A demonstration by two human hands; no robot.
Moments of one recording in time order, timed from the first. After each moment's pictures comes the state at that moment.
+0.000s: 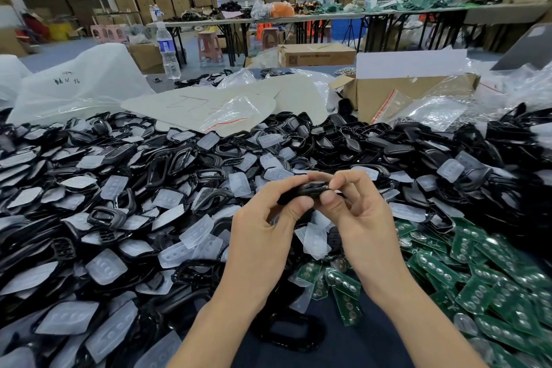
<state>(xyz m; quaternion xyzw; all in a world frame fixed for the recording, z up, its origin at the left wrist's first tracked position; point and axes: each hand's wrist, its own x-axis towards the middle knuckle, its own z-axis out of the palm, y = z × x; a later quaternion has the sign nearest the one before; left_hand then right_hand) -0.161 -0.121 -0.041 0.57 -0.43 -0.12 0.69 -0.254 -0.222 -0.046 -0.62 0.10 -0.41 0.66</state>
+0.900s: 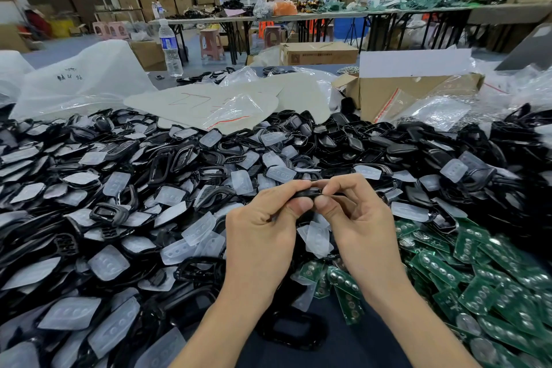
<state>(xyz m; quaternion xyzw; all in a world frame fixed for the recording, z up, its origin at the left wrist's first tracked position) -0.163 -0.123 -0.044 0.60 -0.38 -0.06 0.70 -0.254 -0.214 -0.047 -0.68 0.14 -0.43 0.58</state>
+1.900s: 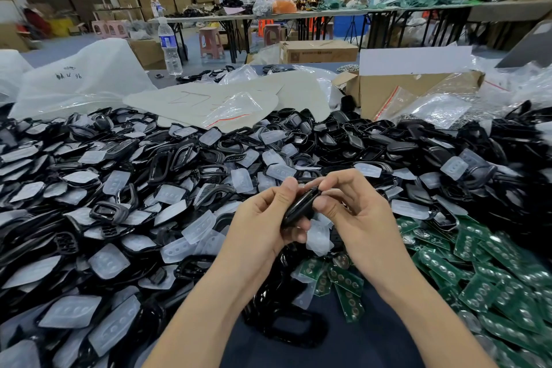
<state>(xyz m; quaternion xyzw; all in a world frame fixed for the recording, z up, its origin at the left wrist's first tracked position) -0.148 -0.126 -0.042 0.49 -0.22 -0.38 0.75 -0.257 -0.225 -0.045 -0.72 0.12 -0.37 0.58</state>
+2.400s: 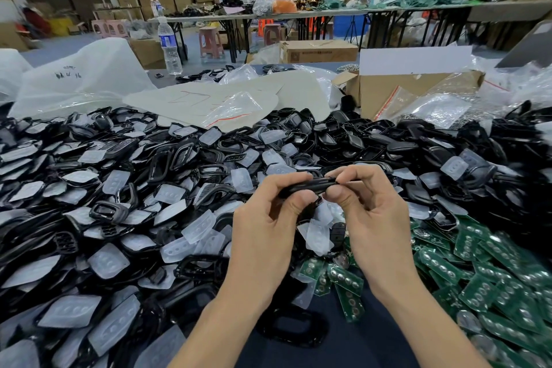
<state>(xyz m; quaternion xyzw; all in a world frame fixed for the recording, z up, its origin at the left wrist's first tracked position) -0.161 -0.122 -0.044 0.61 -0.38 -0.10 0.69 -0.258 -0.224 -0.048 -0.69 0.19 -0.46 0.53</state>
